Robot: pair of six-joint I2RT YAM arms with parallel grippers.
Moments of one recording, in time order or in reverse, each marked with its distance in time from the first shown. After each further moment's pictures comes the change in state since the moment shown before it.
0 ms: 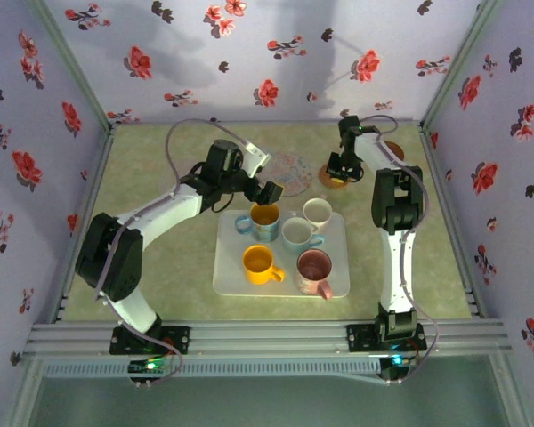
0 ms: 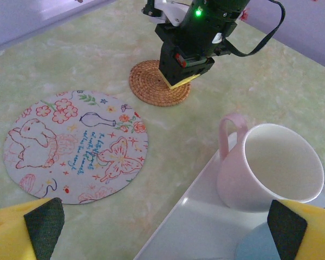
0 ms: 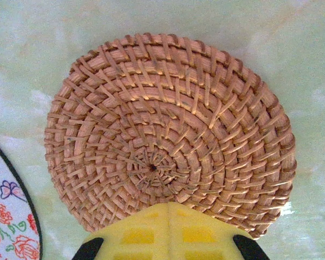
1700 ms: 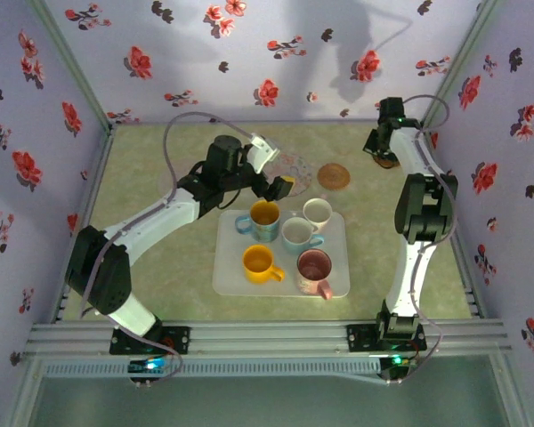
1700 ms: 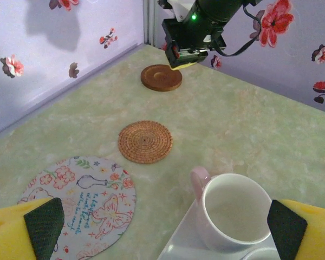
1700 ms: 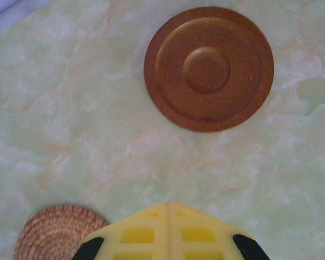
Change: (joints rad) left arm -0.084 -0.097 0.021 0.060 -0.043 0.028; right arm -0.179 -0.188 -0.073 0.194 0.239 0.020
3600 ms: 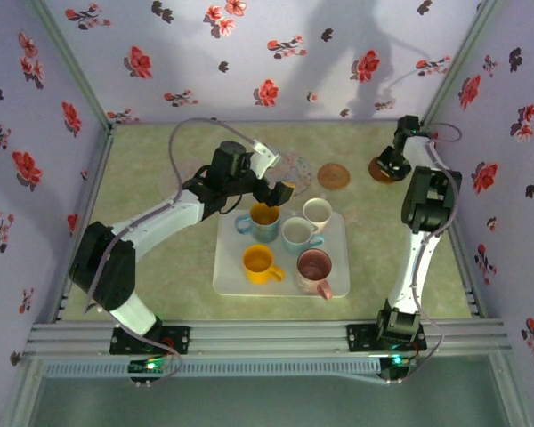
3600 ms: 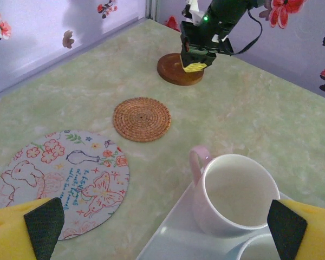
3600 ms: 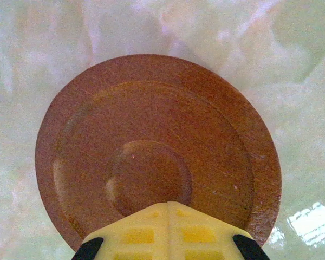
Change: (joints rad) left arm -0.009 0.031 -0.025 -0.005 -0.018 -0.036; right arm -0.129 0.148 -0.018 -0.013 -0.156 0.127
